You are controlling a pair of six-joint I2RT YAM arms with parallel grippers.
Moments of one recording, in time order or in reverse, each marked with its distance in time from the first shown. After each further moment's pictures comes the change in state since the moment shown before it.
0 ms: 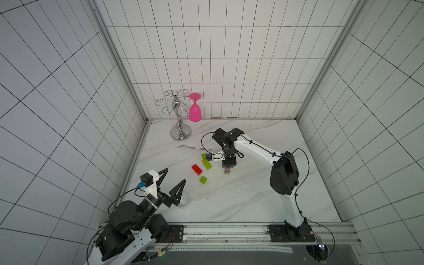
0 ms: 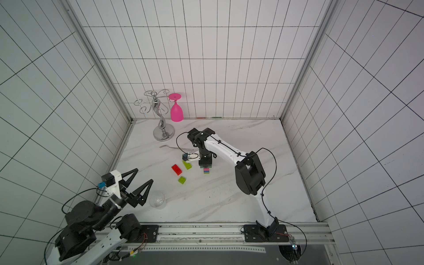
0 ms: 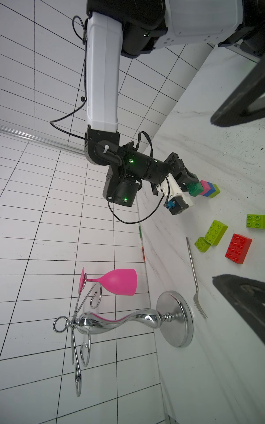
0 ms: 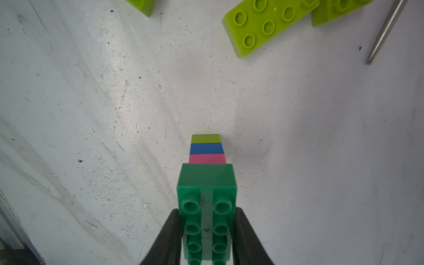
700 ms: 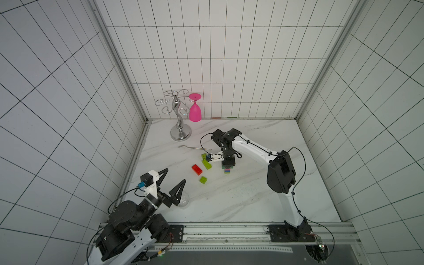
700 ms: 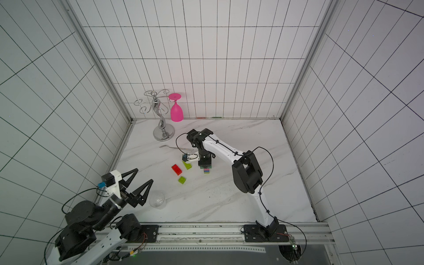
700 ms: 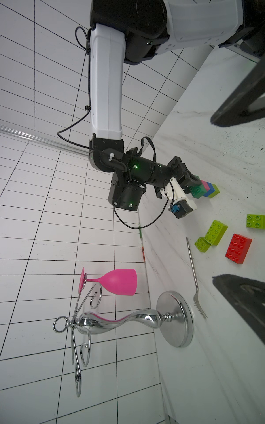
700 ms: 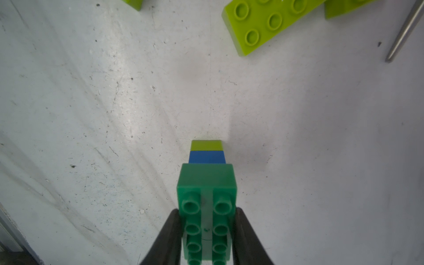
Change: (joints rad) left arm 0.000 0.000 0.000 0.000 0.000 0.000; right arm 0.000 0.048 0.026 -0.010 0.008 0.008
